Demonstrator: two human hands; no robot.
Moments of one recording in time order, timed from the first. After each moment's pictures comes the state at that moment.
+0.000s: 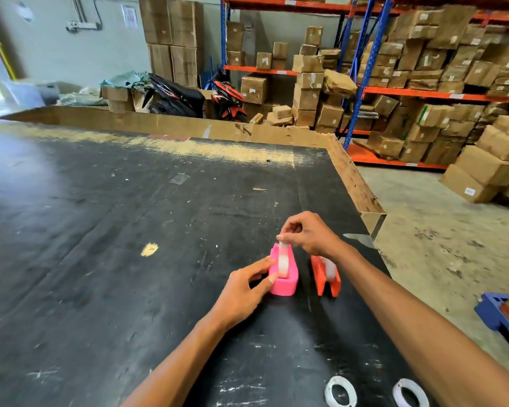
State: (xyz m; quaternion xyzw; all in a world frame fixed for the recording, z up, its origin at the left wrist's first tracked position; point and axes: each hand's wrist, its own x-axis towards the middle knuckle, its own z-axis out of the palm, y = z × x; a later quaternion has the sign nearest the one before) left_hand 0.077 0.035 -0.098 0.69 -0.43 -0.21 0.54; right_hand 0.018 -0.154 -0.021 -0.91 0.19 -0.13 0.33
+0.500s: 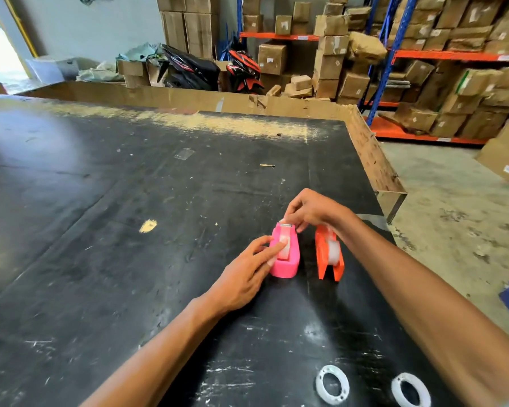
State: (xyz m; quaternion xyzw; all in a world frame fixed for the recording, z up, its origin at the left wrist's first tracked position) left_hand 0.075 0.032 -0.104 0.73 -0.55 -0.14 0.40; right_hand 0.043 -0.189 -0.032 -0.88 0.21 0.04 0.43
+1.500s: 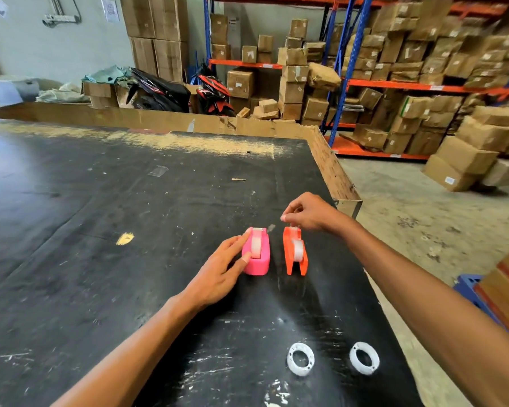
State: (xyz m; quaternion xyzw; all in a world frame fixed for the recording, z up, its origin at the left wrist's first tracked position) left_hand 0.070 0.036 -0.088 0.72 -0.53 -0.15 0.43; right_hand -0.037 -0.168 0.018 -0.91 0.28 -0.07 0.29
